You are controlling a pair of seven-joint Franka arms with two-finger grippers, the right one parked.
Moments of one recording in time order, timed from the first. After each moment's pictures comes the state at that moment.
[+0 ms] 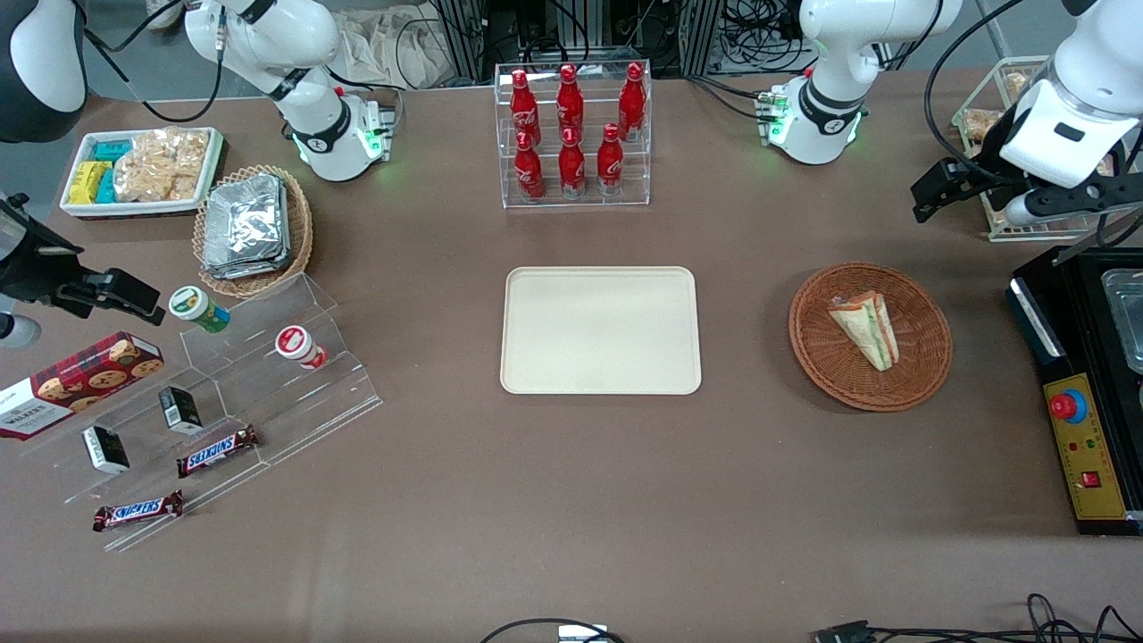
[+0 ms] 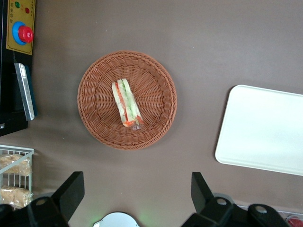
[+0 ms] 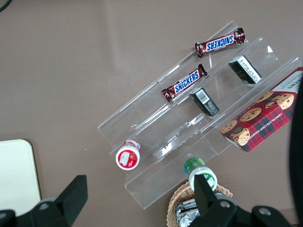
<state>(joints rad) 0.02 -0.22 -0.12 -1.82 -0.02 1.56 -0.24</state>
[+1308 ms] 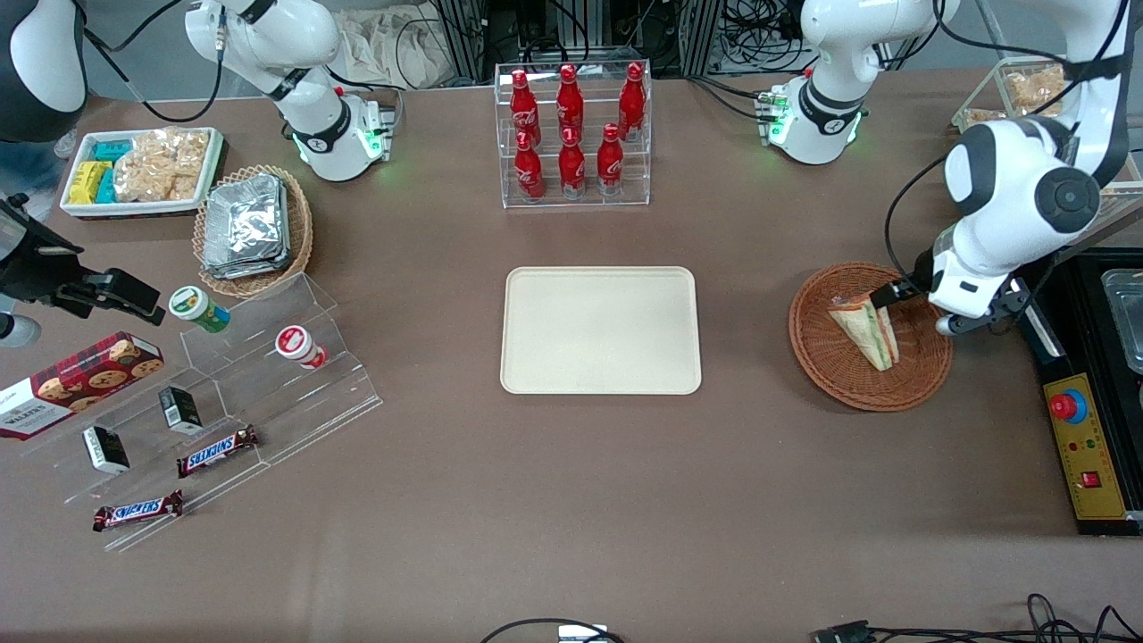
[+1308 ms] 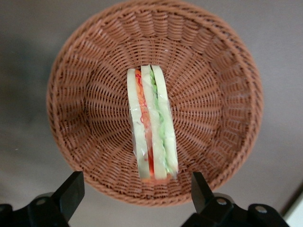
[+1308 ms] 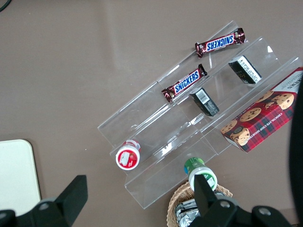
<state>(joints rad) 0.14 -0.01 -0.11 -2.37 -0.01 2.23 -0.32</state>
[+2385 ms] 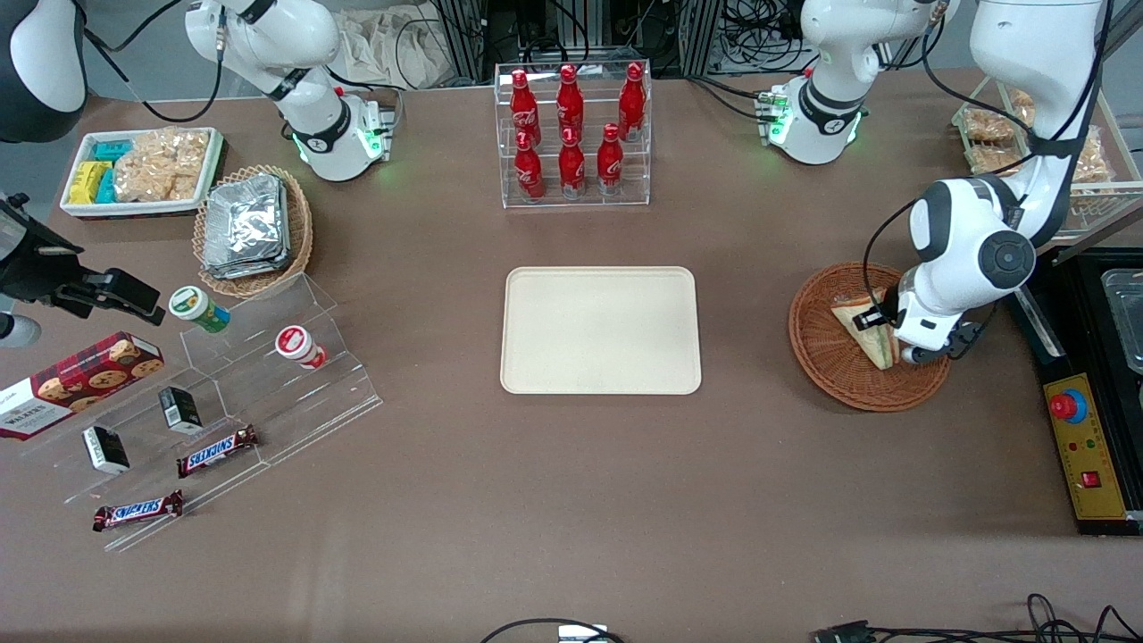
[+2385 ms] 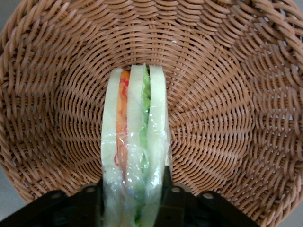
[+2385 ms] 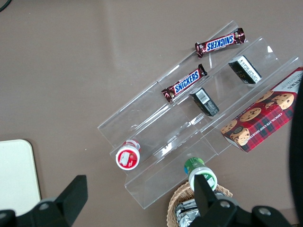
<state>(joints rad) 0.14 0.19 -0.11 -2.37 0.03 2.38 -0.38</state>
